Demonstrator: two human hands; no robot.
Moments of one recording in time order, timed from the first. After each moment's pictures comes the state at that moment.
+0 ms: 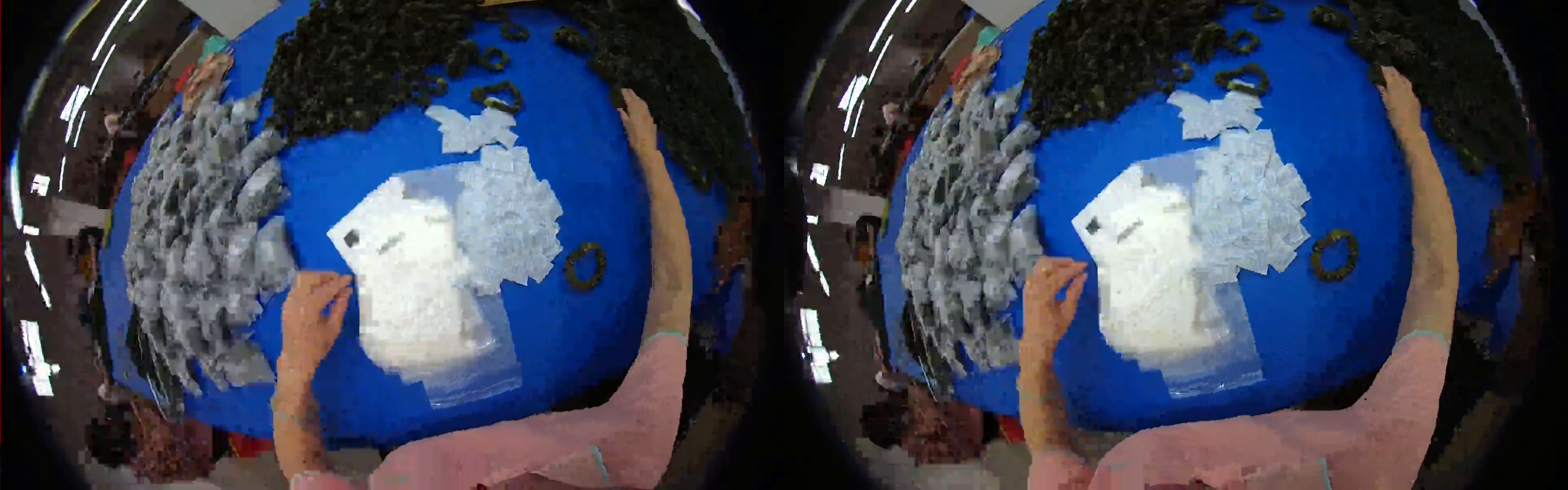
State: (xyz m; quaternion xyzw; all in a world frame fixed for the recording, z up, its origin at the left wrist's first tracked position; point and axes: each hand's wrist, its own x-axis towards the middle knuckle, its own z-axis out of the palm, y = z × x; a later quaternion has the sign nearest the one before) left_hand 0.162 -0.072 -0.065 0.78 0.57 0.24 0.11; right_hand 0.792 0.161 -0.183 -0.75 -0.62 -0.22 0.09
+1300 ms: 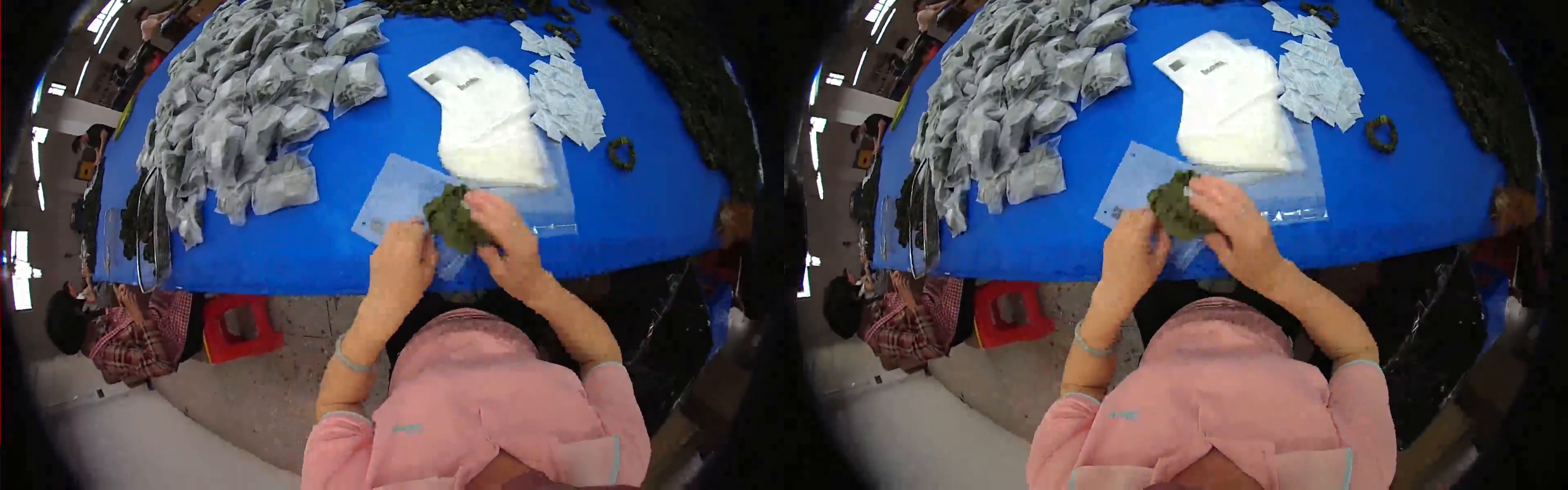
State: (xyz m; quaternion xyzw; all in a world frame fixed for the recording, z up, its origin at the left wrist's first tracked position) left_hand 0.156 -0.287 -0.104 0.74 0.63 0.25 0.05; right_hand 0.345 -0.240 -0.109 -0.29 -0.79 0.26 0.47
